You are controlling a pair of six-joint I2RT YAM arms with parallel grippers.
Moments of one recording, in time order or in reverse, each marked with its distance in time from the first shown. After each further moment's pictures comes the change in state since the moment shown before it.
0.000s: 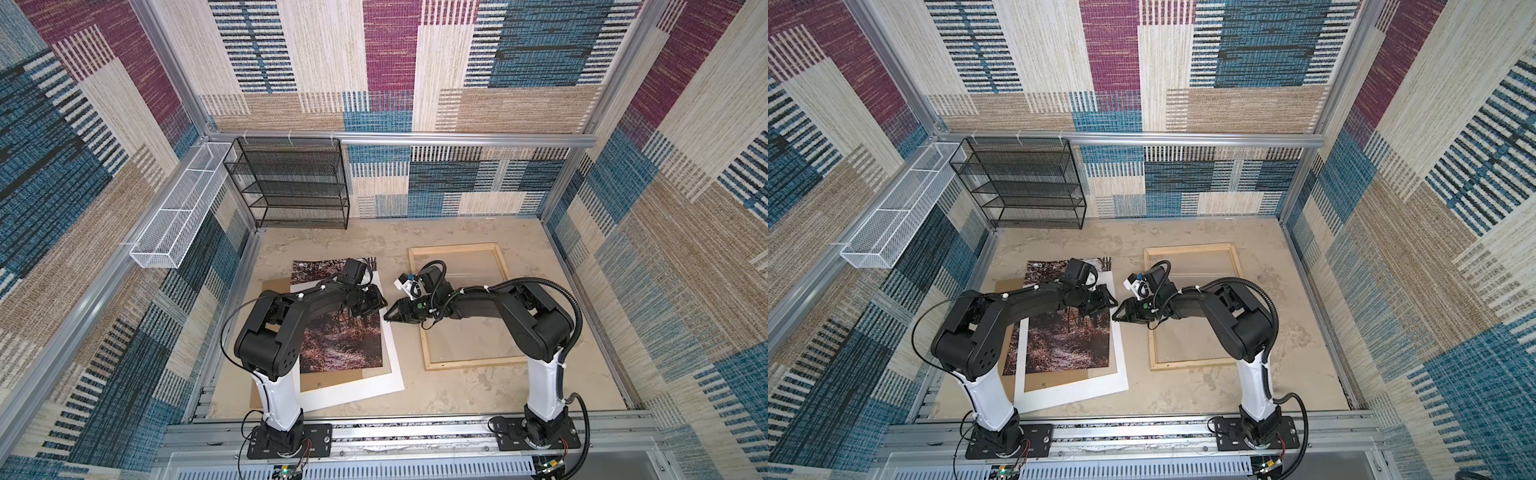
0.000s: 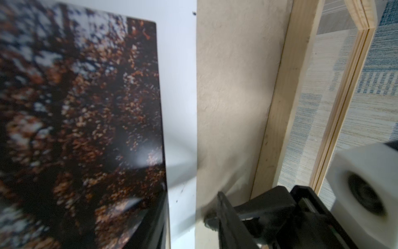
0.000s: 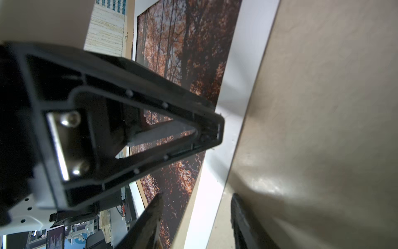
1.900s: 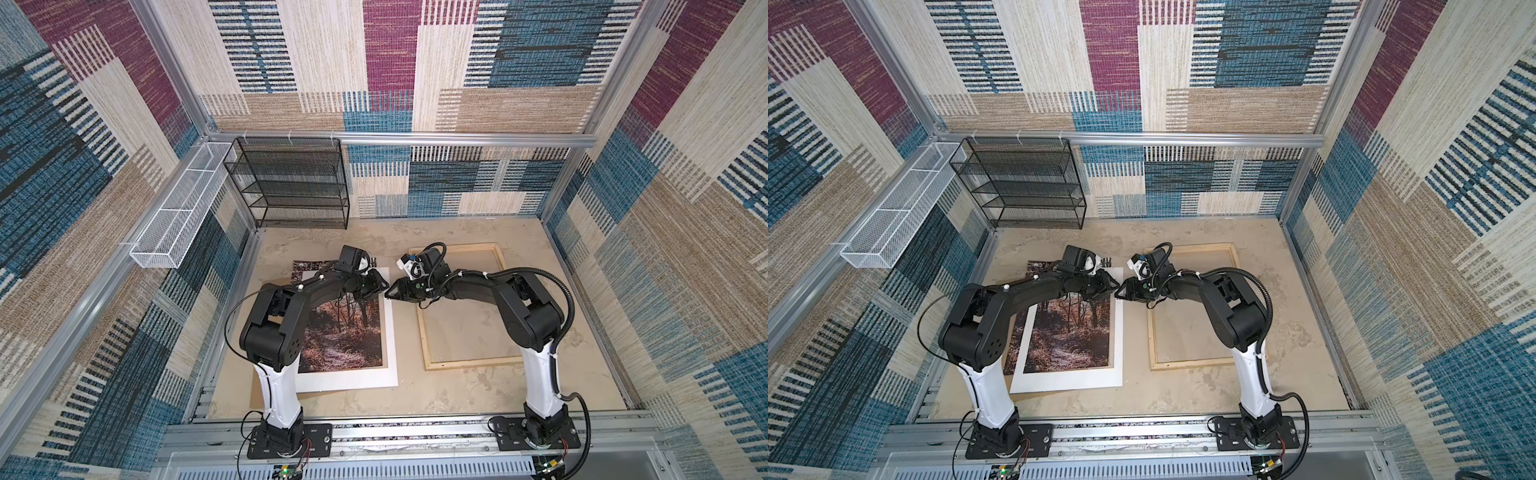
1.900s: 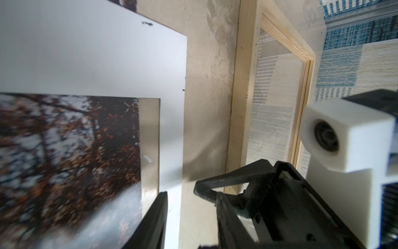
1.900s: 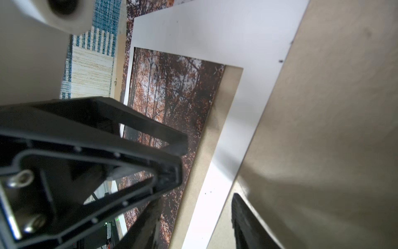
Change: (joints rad) left arm 0.045 0.036 0.140 -0.001 0.013 0.037; right arm -0.069 0.103 0.235 -0.119 0.087 -0.037
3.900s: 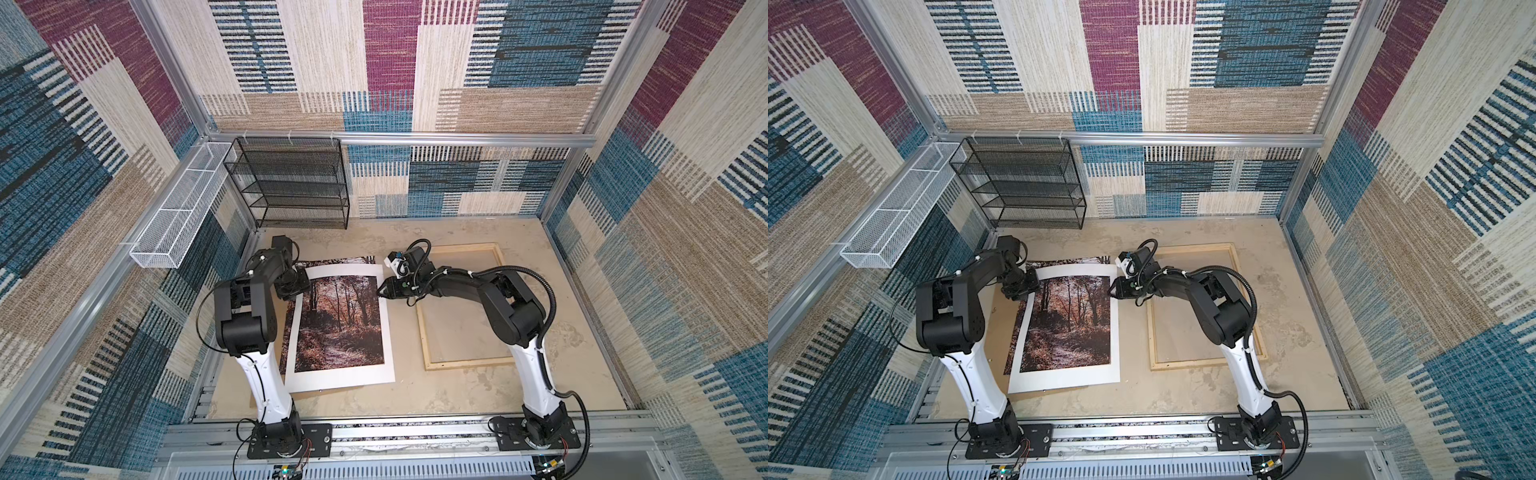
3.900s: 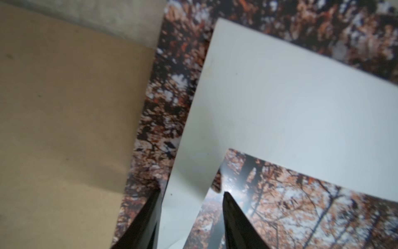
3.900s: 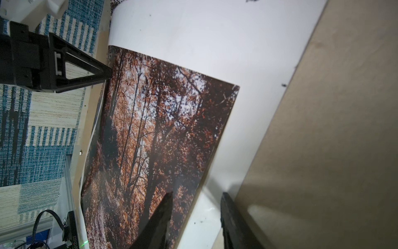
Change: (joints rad) left arm 0.470 0.116 0.235 -0.542 -0.300 0.397; right arm 0.062 0.124 0.164 -0.052 0.126 -0.088
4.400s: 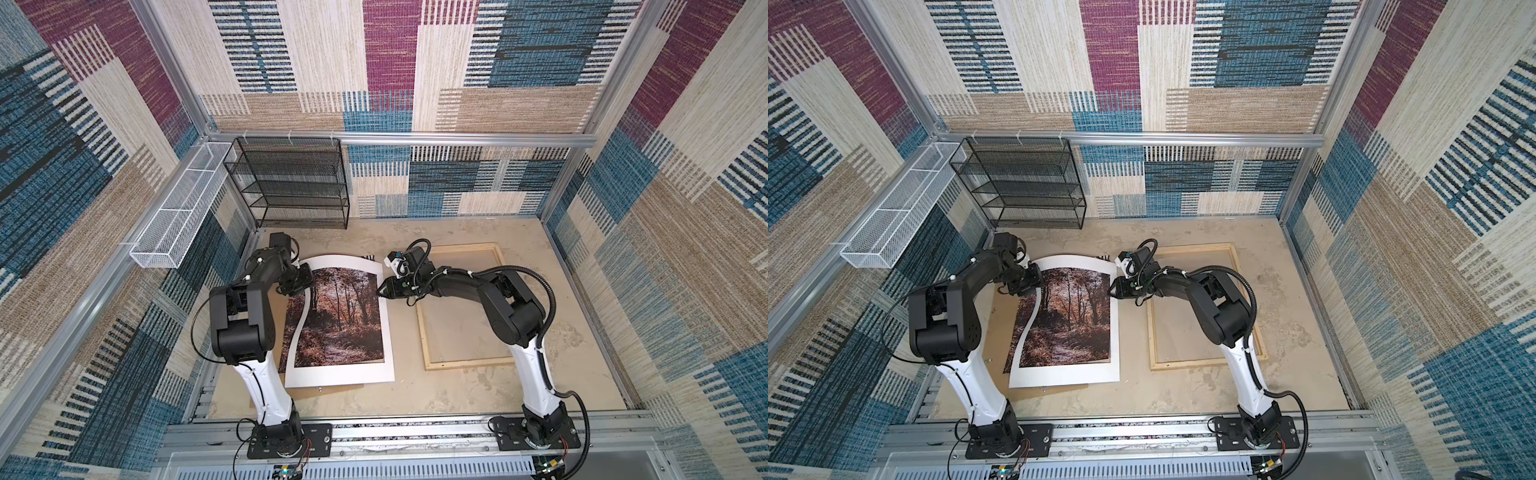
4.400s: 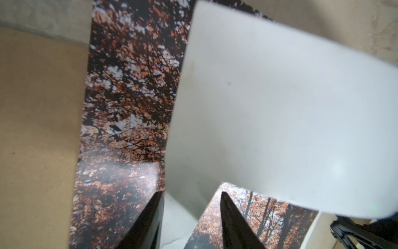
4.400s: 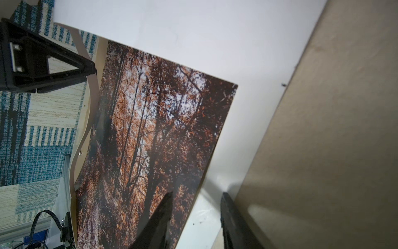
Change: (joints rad) left arm -0.005 -0.066 -0.023 0.034 0.132 0.000; right arm 0.000 0.000 -0.002 0.004 0.001 -0.003
